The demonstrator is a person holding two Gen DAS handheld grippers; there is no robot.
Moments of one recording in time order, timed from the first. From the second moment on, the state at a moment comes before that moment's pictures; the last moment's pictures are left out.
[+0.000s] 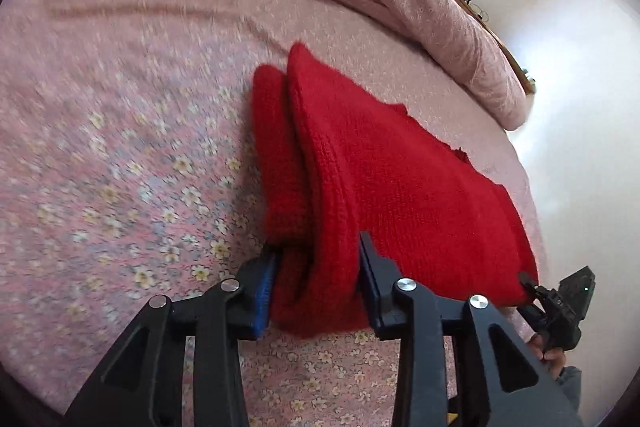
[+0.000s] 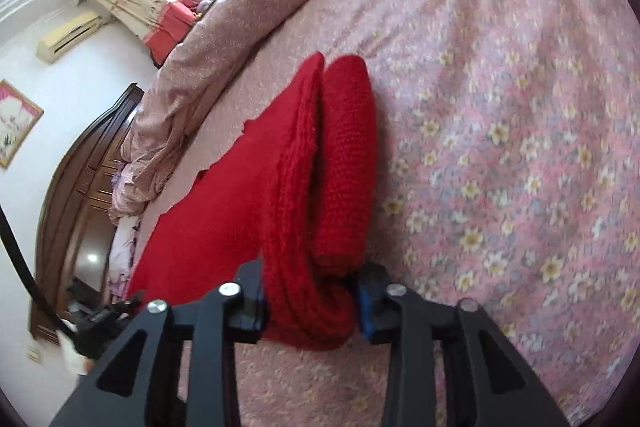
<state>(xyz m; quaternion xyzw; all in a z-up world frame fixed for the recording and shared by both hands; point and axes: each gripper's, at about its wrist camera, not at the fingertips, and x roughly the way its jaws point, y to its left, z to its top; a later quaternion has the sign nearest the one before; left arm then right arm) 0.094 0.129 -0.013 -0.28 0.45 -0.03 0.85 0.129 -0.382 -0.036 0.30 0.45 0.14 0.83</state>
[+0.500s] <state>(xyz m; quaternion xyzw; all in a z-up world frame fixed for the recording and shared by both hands) 0.107 -0.013 0.058 -0.17 0.38 -0.06 0.91 0.140 -0.405 -0.052 0.40 0.42 0.15 0.80</state>
